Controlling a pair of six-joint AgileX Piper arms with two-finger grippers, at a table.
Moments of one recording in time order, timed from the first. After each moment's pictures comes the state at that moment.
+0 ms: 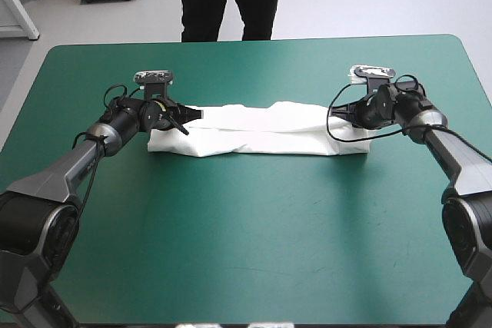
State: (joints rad) left arm -0.25 1.80 -1.31 0.00 0.43 -0.18; right arm 0.16 1.80 -1.39 0.02 0.65 0.19
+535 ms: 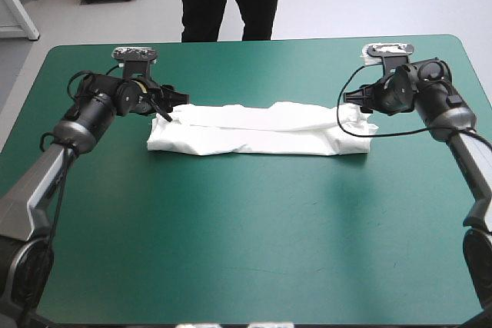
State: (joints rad) left arm -0.25 1.62 -1.44 0.07 0.73 -0.17; right arm 0.16 1.64 -1.50 -0.11 0.88 0.17
